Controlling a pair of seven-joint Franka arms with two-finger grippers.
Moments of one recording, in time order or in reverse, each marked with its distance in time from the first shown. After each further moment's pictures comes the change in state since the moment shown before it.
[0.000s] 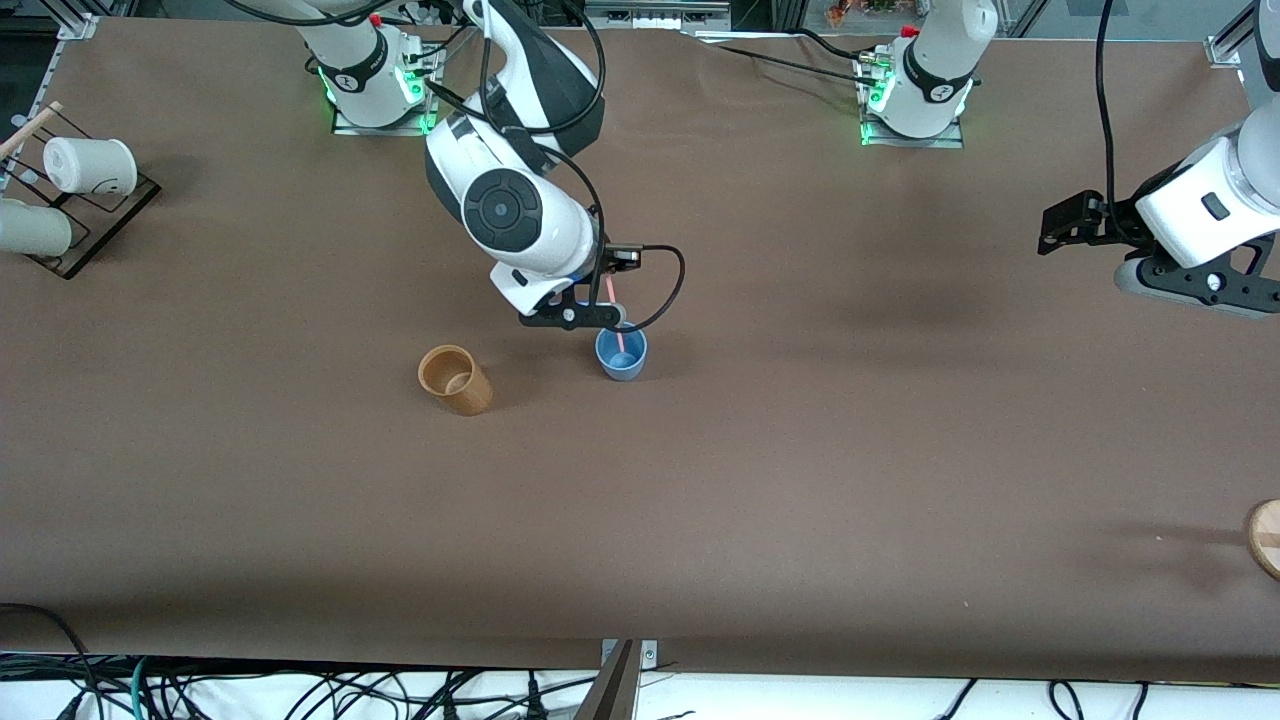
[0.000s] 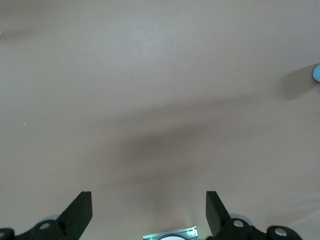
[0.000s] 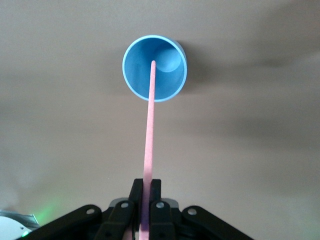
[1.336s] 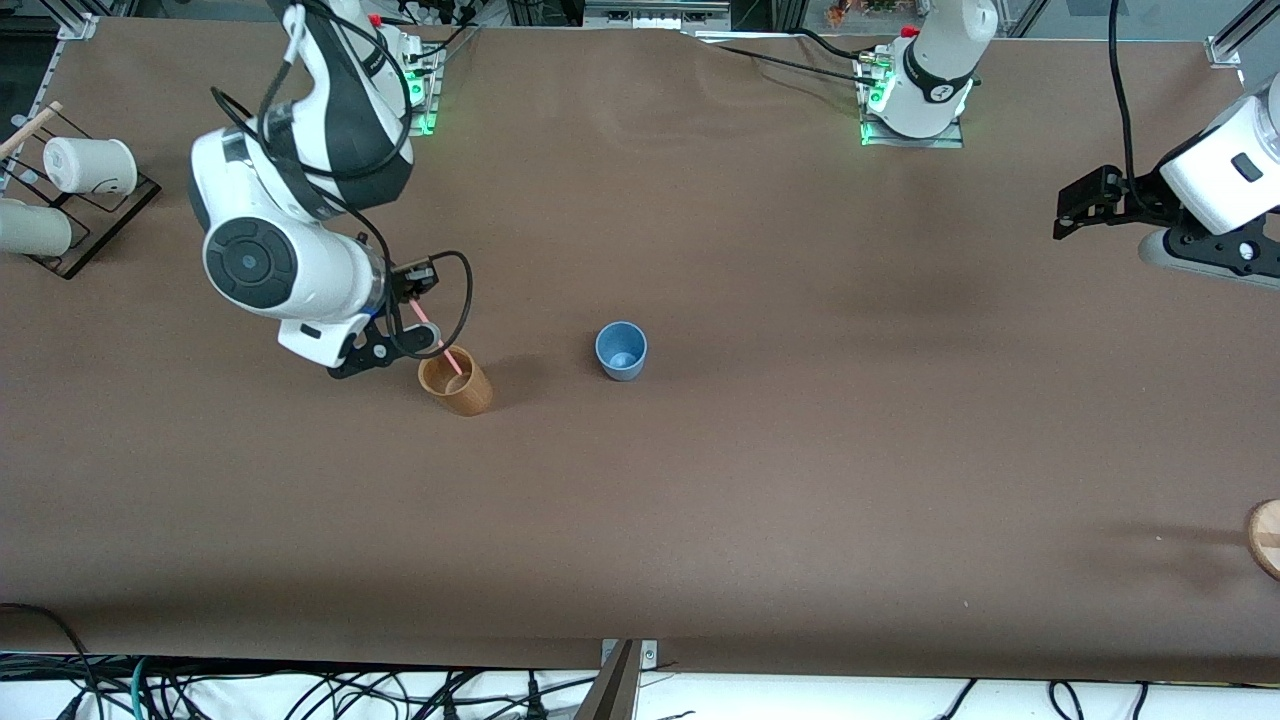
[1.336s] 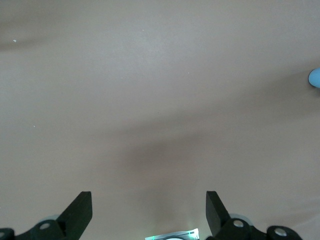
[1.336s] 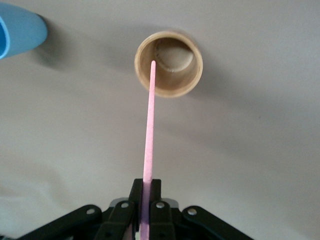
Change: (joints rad) left arm -0.003 -0.038 0.000 0.008 0.008 -0.007 -0.002; right arm -0.269 -0.183 -0.060 -0.104 -0.198 -0.293 -0.619
